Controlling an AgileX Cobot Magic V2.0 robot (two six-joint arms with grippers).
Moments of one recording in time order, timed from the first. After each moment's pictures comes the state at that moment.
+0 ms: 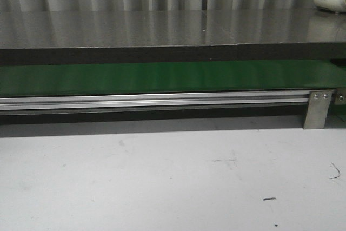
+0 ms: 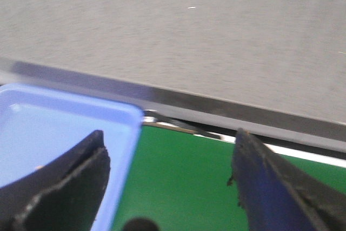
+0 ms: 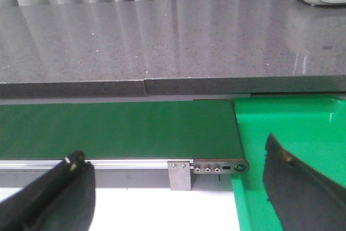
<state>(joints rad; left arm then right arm) 0.27 1.28 -1.09 -0.04 0.40 -0.01 0.03 0.29 -0.50 0.15 0.43 -0.03</state>
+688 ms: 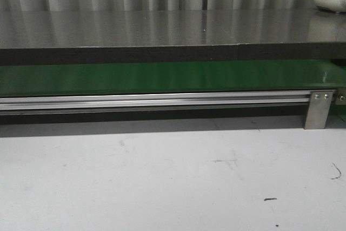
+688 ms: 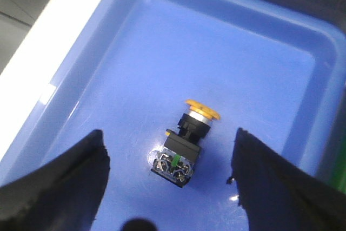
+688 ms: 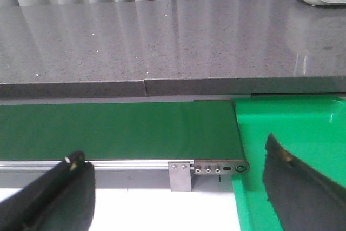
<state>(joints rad) 0.56 1.77 -1.39 0.05 0.64 0.10 0.03 0.29 -0.50 0.15 0.43 -0.03</state>
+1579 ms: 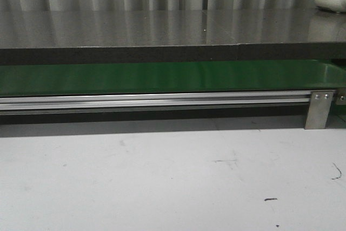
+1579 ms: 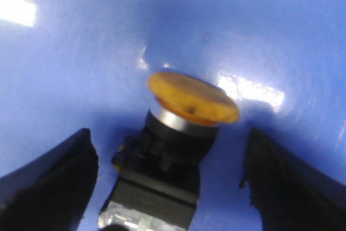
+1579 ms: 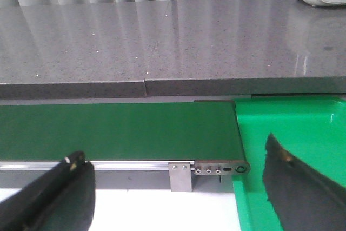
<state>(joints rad) 0.56 2.19 -1.67 0.00 0.86 0.22 0.03 0.29 -0.50 0.15 0.43 -0.03</state>
